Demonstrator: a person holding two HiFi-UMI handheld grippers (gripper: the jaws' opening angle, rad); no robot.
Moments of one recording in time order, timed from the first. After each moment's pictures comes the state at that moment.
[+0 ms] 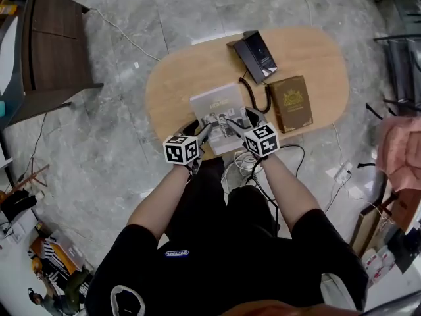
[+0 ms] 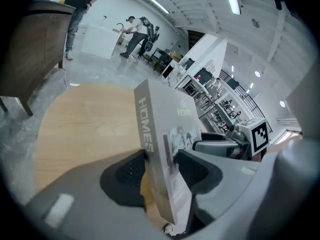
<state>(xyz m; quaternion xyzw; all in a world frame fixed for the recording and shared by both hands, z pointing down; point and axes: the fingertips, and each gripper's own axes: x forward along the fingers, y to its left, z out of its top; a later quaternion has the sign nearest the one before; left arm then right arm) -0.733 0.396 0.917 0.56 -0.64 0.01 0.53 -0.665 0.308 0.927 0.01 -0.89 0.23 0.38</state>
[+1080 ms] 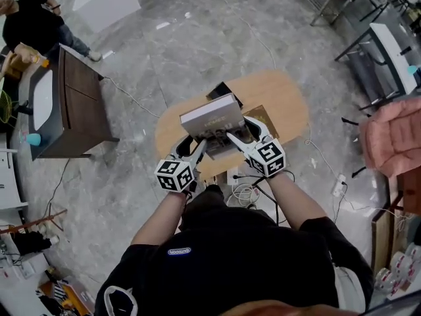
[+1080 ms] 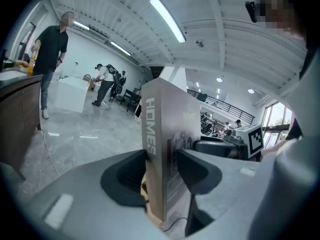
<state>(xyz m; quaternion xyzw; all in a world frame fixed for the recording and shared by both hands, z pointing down) -0.700 0.349 0.573 0.67 -0.68 -0.03 0.30 -0.622 0.262 0.566 0.07 -0.98 0.09 0.18</state>
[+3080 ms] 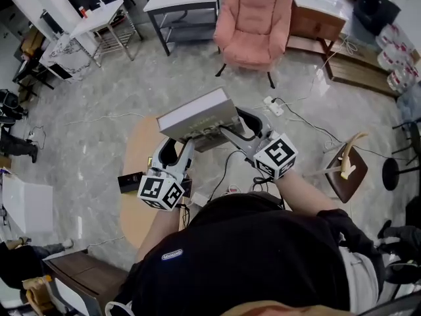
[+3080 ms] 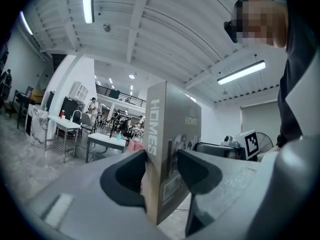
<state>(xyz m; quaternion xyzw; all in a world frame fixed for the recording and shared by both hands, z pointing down) -0.228 0.238 0.354 0.96 -0.26 -0.02 0.11 -0.106 0.266 0.348 0.53 -0.85 0.00 0.00</state>
